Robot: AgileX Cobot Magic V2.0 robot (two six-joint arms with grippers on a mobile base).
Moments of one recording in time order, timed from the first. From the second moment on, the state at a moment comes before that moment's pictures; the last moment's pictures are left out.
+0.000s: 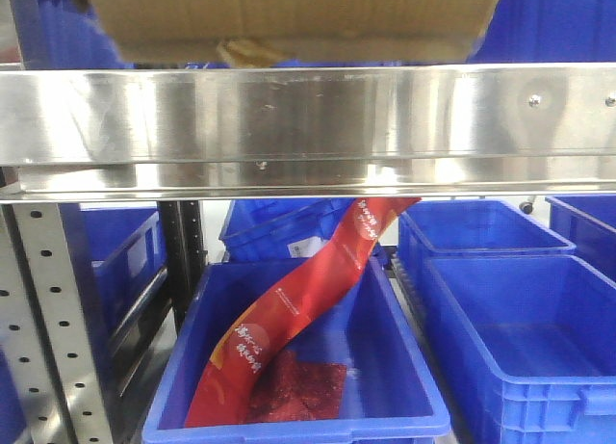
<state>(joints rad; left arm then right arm) -0.41 1.57 -1.80 0.50 0.88 -0.58 0.30 1.52 -1.66 -0.30 0.72 0.49</state>
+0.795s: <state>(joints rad) -0.35 1.64 -1.80 0.38 0.82 -0.49 0.30 1.58 -1.67 -0.29 0.68 0.50</state>
